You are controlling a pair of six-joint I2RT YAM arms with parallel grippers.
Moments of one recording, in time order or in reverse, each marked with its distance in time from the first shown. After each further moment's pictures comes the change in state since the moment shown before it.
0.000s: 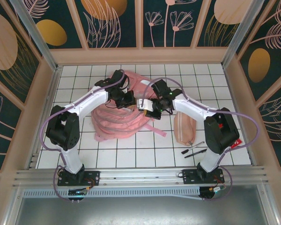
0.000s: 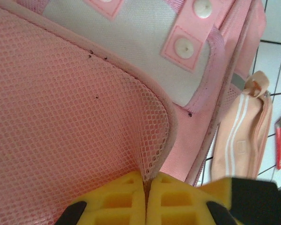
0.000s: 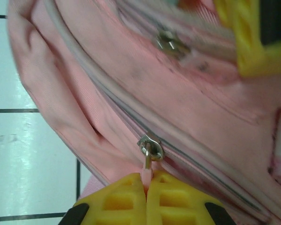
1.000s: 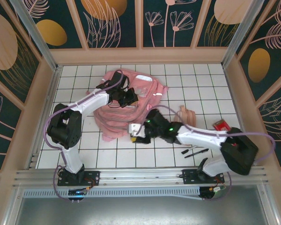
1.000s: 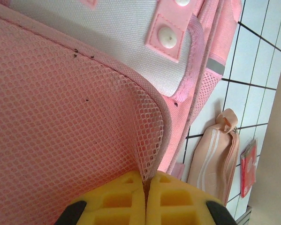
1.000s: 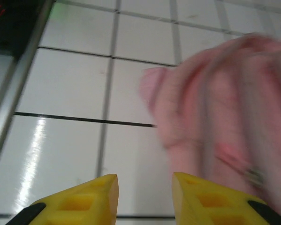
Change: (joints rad) left arm 0.008 0.025 -0.075 0.238 0.024 -0.151; right arm 0.315 -0.369 -0.551 0.658 0.034 0.308
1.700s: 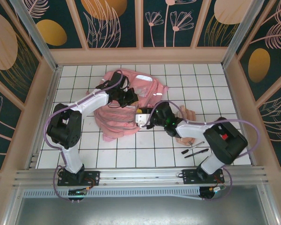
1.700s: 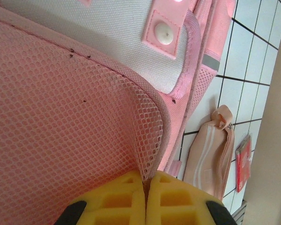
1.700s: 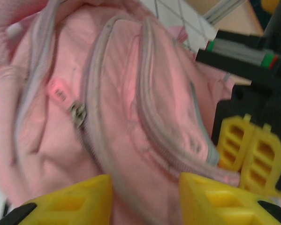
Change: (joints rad) left arm 0.003 -0.001 -0.014 0.025 0.035 0.004; right arm -0.176 0.239 -0.060 0.505 0.115 -0.352
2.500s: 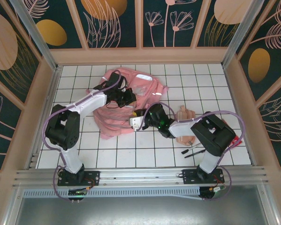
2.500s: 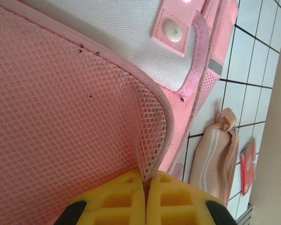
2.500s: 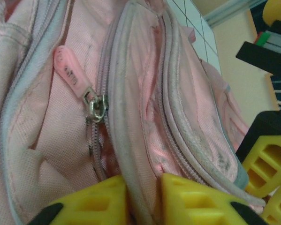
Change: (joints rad) left arm 0.016 -0.032 -0.039 0.015 -0.014 0.029; right arm 0.040 0.134 0.034 0.119 0.093 -0.133
